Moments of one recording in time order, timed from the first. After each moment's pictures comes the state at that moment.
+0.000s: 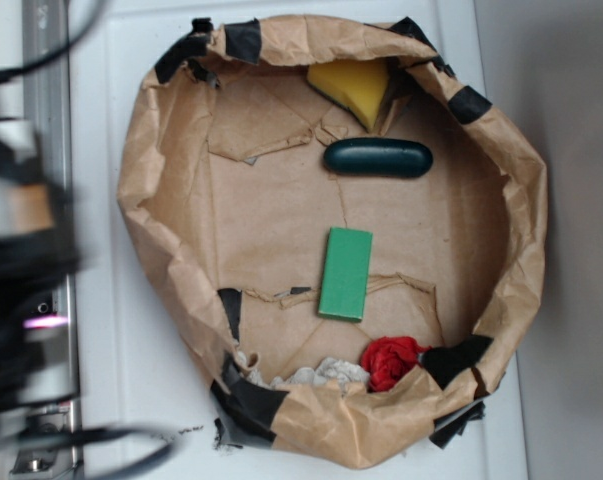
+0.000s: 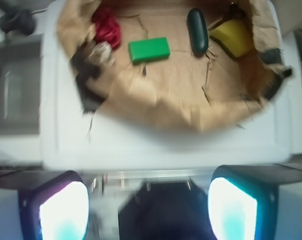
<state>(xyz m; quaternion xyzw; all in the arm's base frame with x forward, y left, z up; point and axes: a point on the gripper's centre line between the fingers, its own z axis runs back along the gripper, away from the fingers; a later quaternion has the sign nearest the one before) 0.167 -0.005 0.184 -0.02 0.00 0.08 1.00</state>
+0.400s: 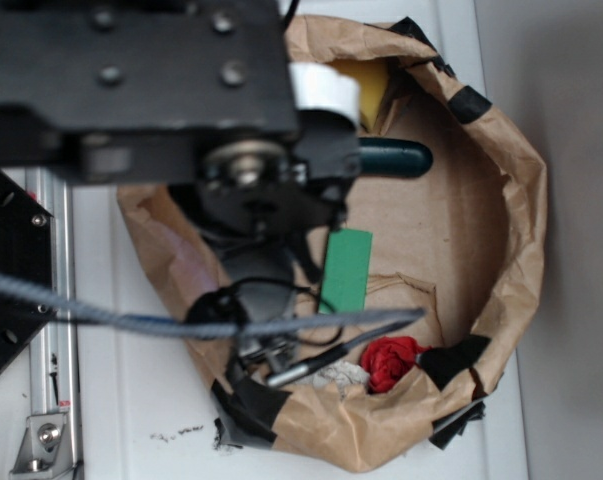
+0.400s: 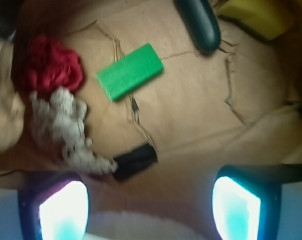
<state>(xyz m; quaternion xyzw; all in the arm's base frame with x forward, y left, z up) 0.224 0.000 0.129 -0.08 0.05 0.21 0.97</state>
